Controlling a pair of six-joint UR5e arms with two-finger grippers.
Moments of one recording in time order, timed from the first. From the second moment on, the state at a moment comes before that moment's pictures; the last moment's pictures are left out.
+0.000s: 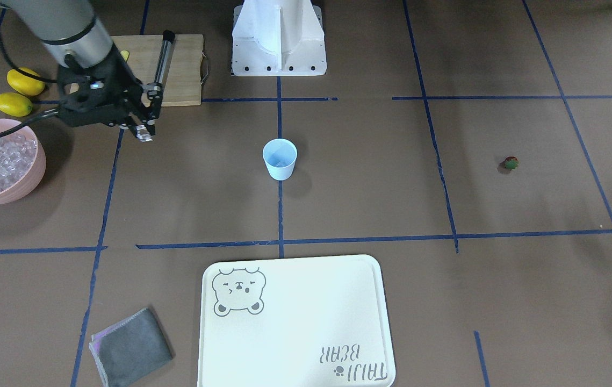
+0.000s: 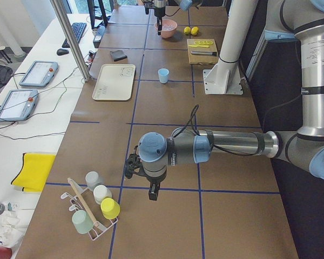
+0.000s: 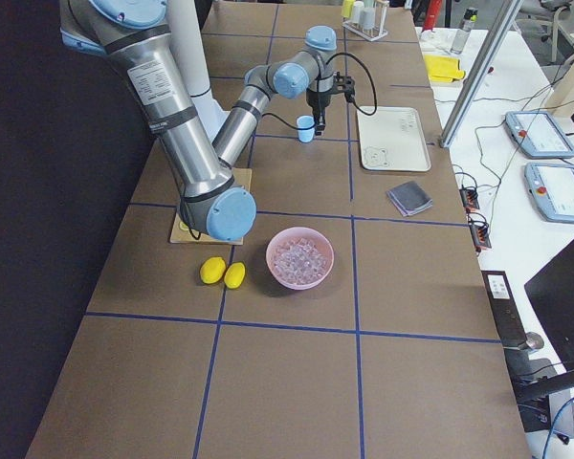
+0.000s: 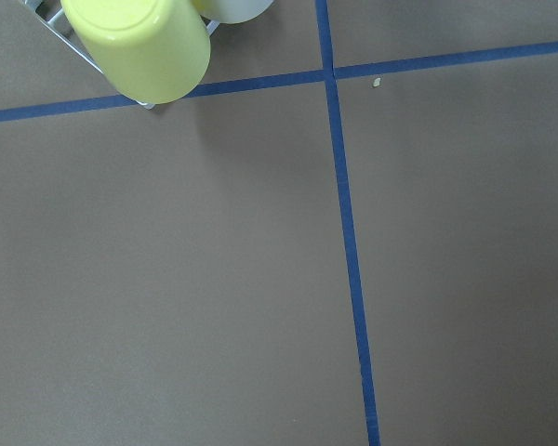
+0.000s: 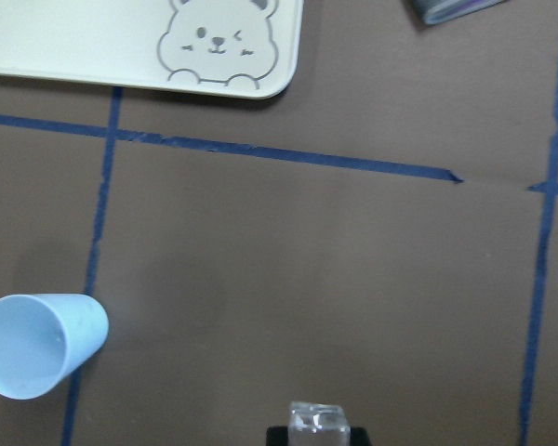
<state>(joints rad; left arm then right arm) -1.66 -1.42 -1.76 -1.45 -2.37 0.26 0.76 -1.04 2.05 -1.85 2.07 0.91</state>
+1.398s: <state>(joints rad) -1.66 -1.42 -1.76 -1.46 -2.37 0.26 0.45 -0.70 1.69 -1.82 1.78 1.19</state>
